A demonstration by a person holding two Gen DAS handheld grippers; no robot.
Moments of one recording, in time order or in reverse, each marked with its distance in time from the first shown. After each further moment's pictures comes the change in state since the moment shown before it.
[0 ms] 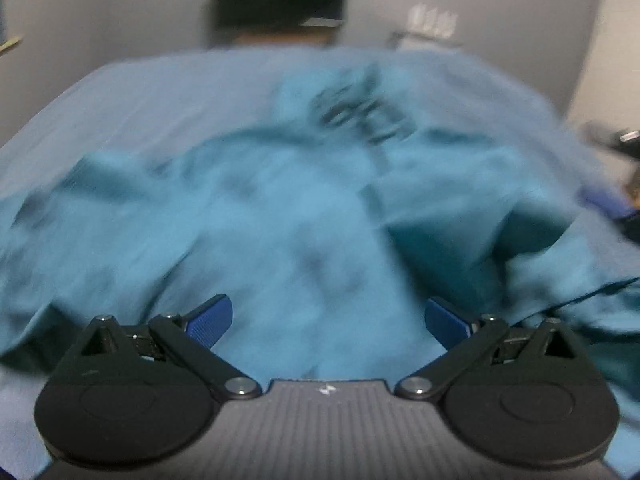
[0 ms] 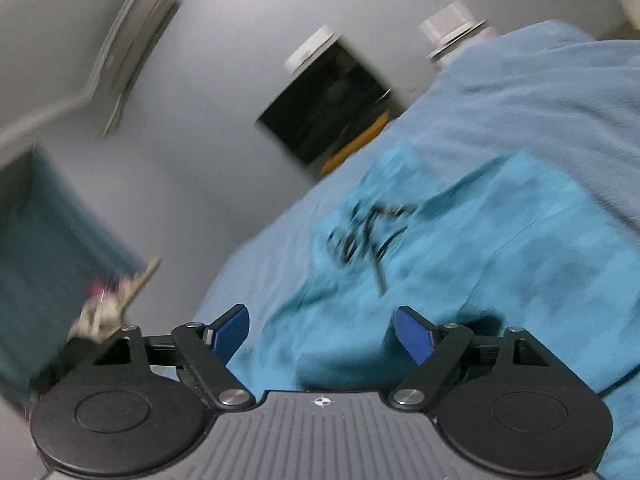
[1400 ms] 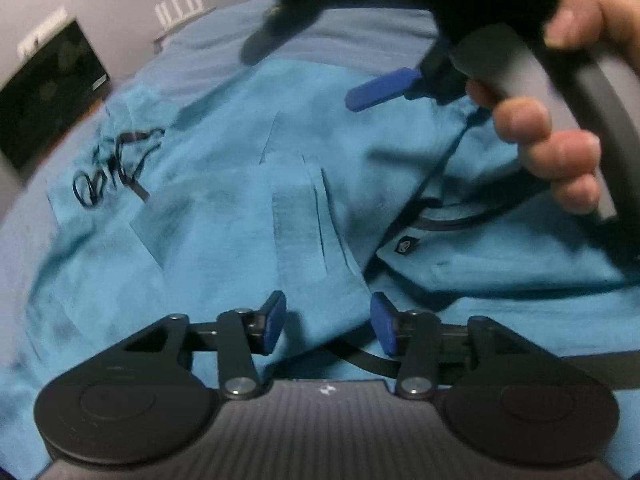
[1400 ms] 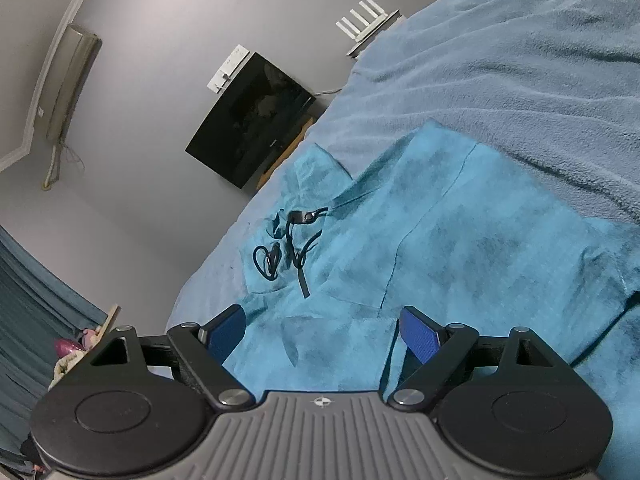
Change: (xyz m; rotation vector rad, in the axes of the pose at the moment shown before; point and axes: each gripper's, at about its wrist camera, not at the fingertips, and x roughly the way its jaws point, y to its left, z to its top) left arm 0.068 -0.155 -0.040 0.757 0.100 -0.196; right arm 0.067 -0.093 -0.008 0.148 0.000 -0.129
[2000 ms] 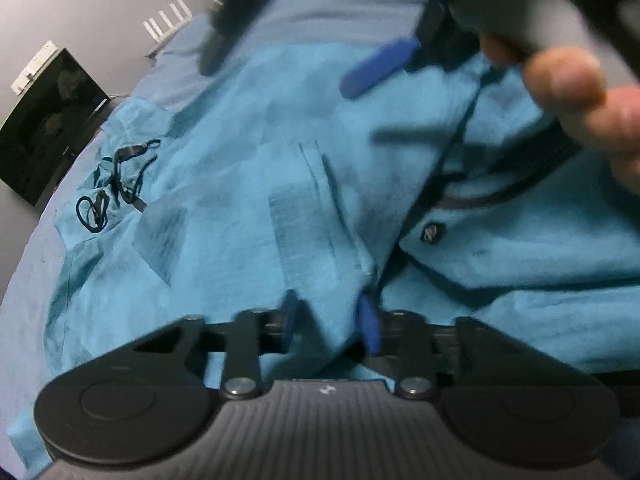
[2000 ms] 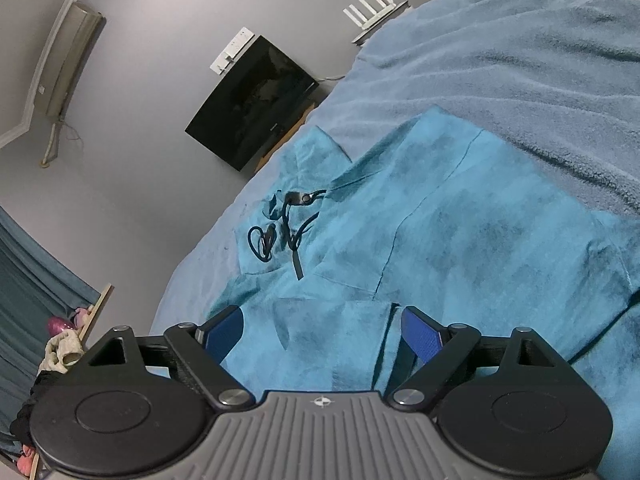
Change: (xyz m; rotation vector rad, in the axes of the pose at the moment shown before) left arm 0.030 -0.006 0.002 0.091 0.013 0.076; right arm 0.005 -0.004 -0.005 -0.044 0.044 -0.010
